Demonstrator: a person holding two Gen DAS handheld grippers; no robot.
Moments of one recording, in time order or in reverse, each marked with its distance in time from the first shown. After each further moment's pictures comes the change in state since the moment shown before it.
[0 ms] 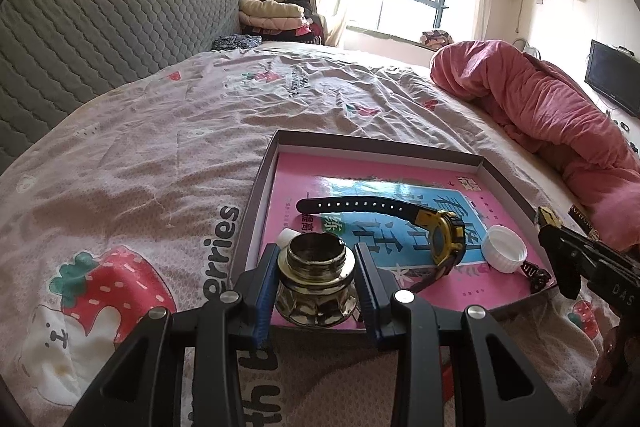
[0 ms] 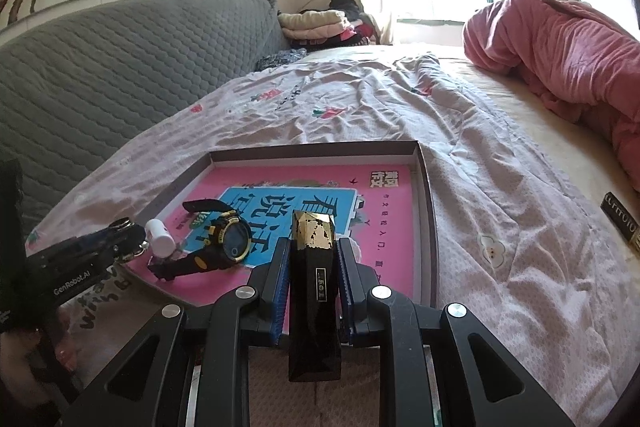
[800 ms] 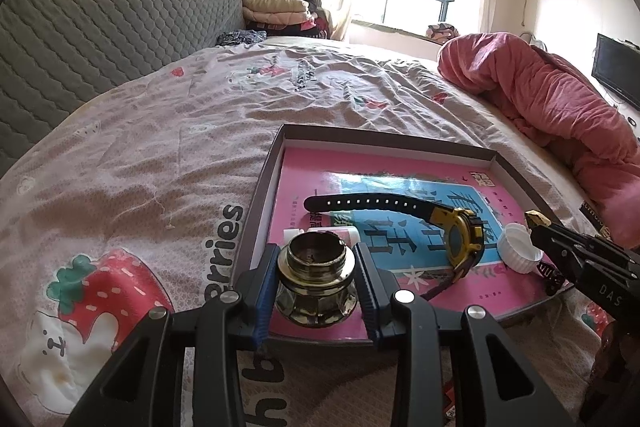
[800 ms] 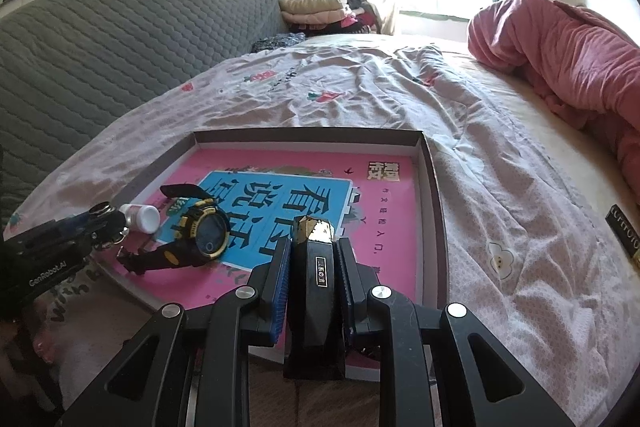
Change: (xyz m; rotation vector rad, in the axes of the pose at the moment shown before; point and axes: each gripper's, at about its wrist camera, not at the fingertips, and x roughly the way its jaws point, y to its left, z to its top) left arm 0.014 0.003 0.001 0.004 0.020 0.031; right arm 0.030 -0.001 0.001 -0.049 0.052 -0.041
